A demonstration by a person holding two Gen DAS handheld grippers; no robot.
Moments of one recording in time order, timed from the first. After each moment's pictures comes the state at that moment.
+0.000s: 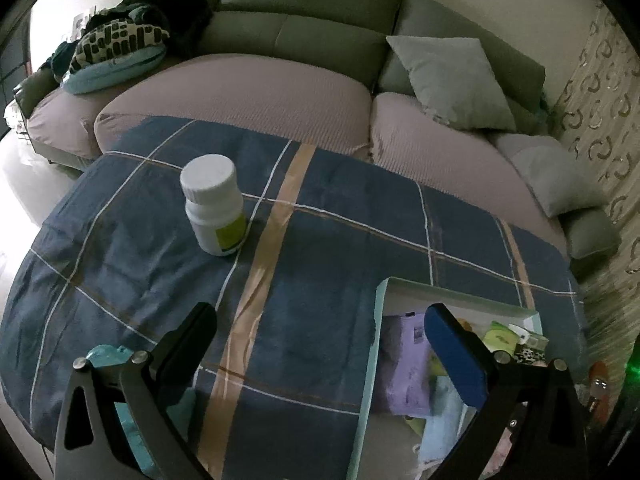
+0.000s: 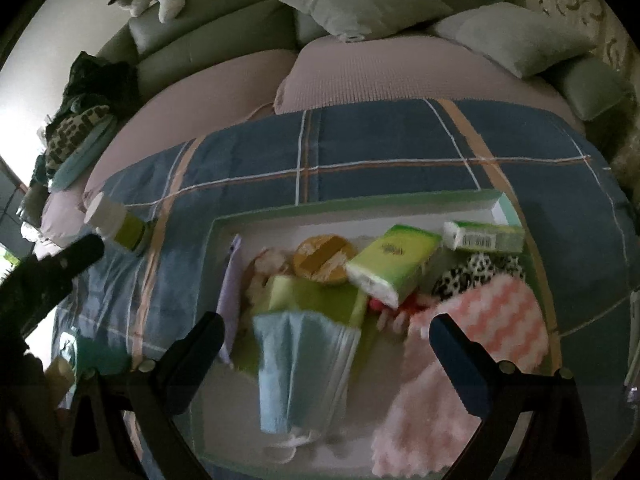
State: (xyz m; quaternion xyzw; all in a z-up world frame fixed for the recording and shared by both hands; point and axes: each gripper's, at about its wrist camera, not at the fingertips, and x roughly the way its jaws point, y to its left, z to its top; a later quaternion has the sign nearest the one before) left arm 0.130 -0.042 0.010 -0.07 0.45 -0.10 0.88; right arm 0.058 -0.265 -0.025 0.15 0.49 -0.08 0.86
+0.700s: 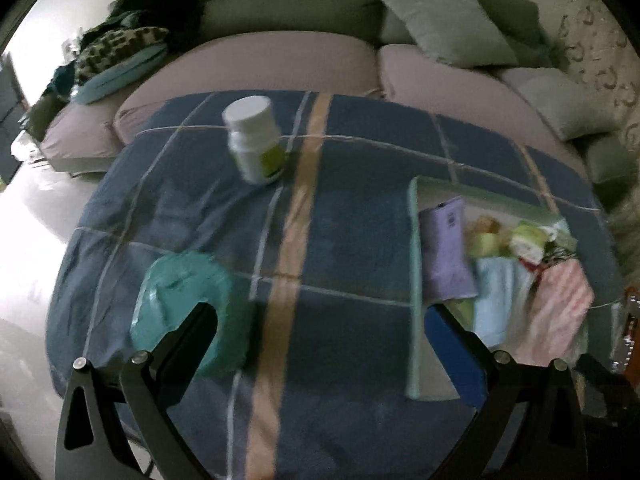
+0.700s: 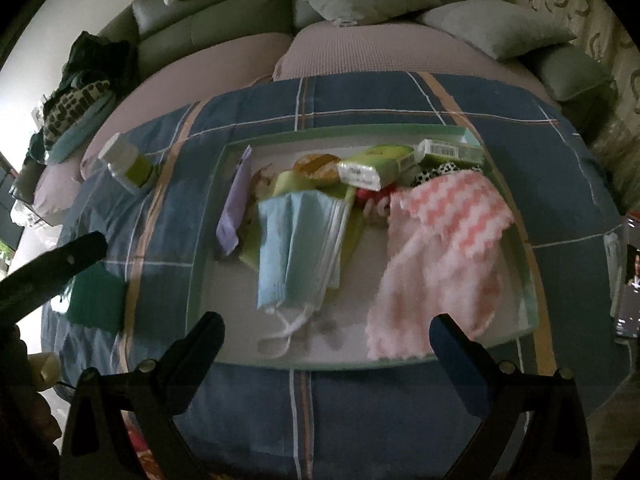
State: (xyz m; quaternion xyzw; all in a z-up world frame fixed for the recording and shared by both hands) left arm 0.063 -0.029 -0.004 0.03 0.50 -0.07 0.86; right arm -0.024 -0.229 -0.029 0.13 0.51 -0.10 0.85
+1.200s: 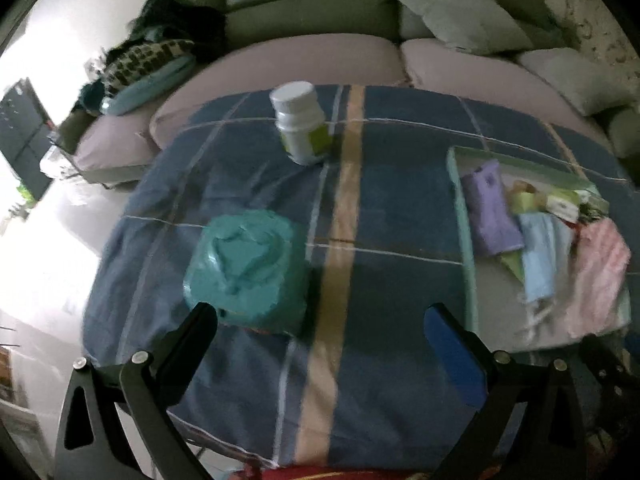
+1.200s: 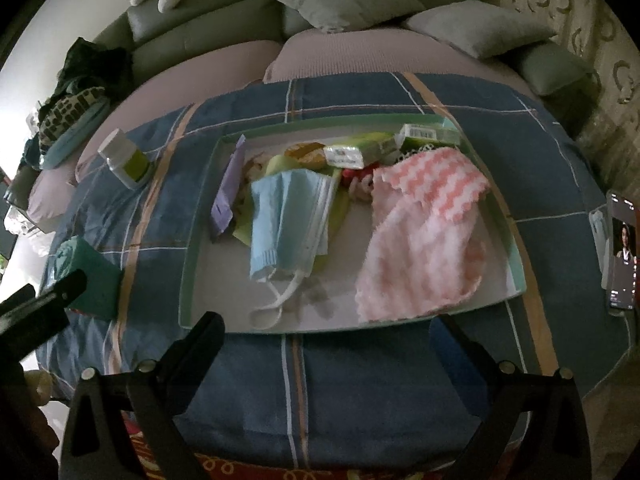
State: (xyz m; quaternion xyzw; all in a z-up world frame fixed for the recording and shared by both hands) left arm 0.027 -0.010 -0.018 0.08 0.49 -0.03 0.87; right arm -0.055 -0.223 -0.034 0.13 0.49 -0.13 0.85
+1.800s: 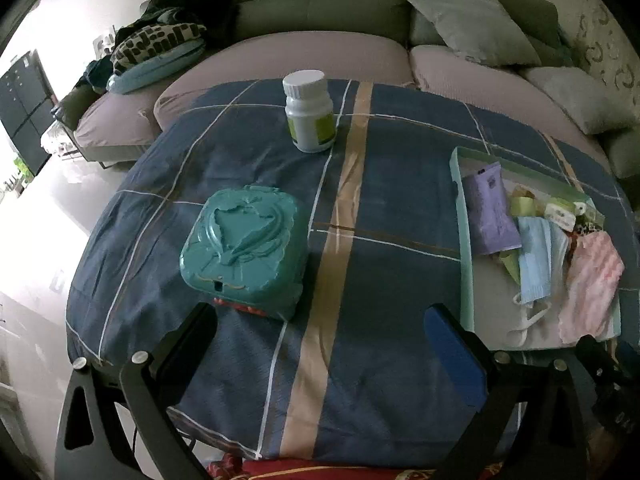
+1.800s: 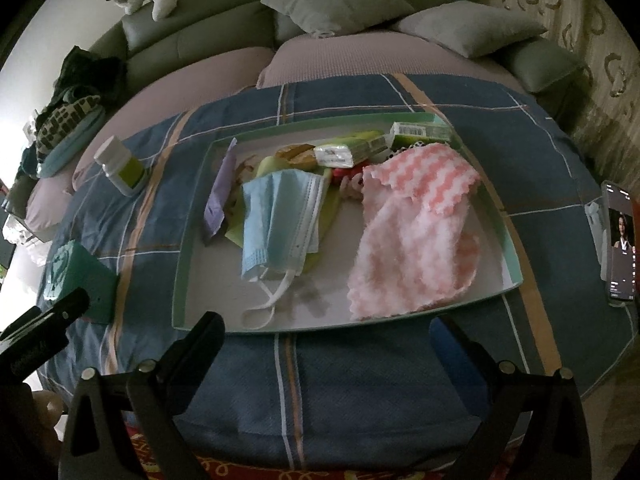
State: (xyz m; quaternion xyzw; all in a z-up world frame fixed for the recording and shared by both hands) left arm 0.019 0.001 -0.023 0.04 0.49 -0.02 0.87; right arm -0.062 -0.226 -0.036 0.14 0.48 -0.14 0.86
